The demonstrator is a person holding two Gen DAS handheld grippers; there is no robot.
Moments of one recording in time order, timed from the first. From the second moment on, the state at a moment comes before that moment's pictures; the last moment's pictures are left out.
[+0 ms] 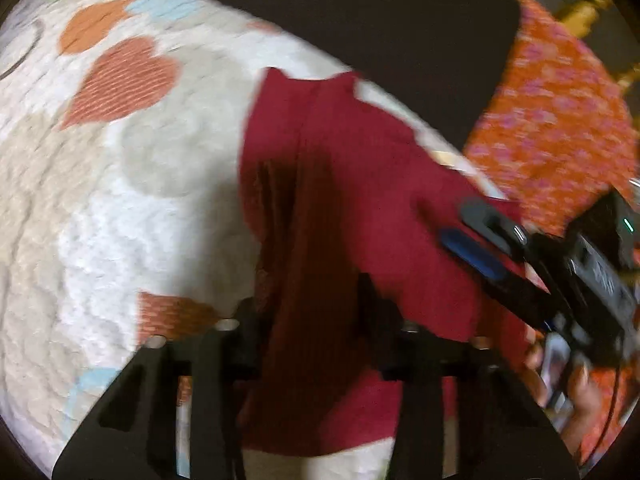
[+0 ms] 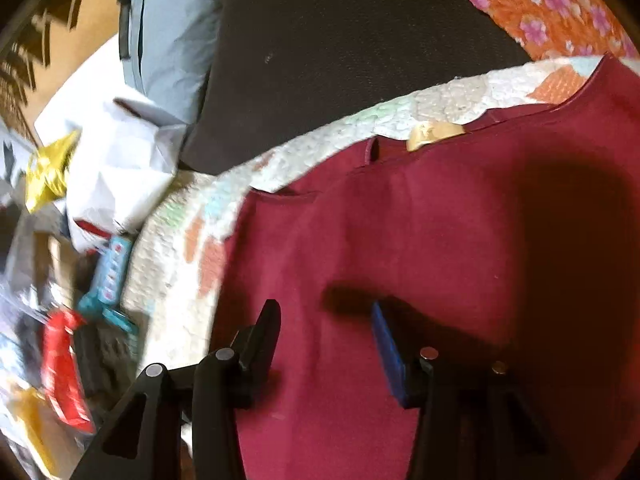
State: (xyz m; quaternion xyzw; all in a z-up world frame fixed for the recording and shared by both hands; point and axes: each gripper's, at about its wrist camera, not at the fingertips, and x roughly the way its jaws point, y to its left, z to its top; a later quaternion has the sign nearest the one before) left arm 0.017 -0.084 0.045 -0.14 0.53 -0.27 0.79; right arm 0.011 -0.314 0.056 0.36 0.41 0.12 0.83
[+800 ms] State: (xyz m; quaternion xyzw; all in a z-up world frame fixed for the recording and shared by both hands) left arm -0.037 -0.137 0.098 -0.08 0.45 -0.36 0.82; right arm 0.050 -0.228 0.112 0.16 0.51 0.15 0.83
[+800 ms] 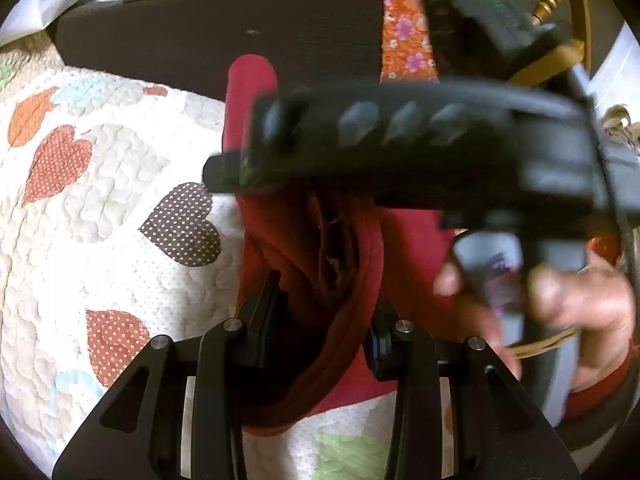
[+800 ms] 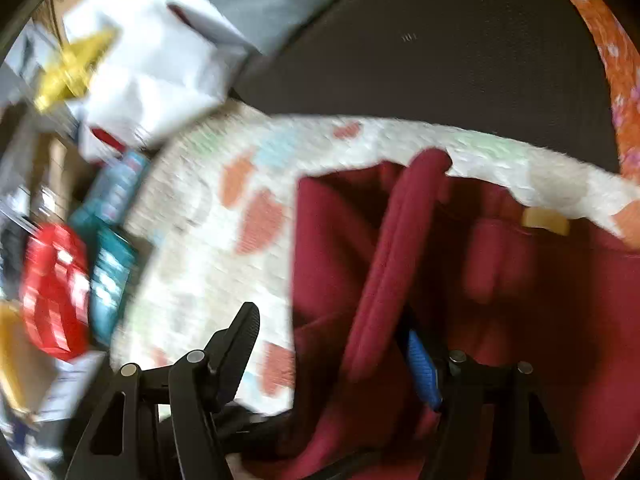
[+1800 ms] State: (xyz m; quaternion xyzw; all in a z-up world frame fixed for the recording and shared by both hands) left arm -0.083 -0.211 0.074 0.04 0.47 -0.44 0.77; right arm -0.084 -0.430 0.073 0.16 0.42 -0.04 0.89
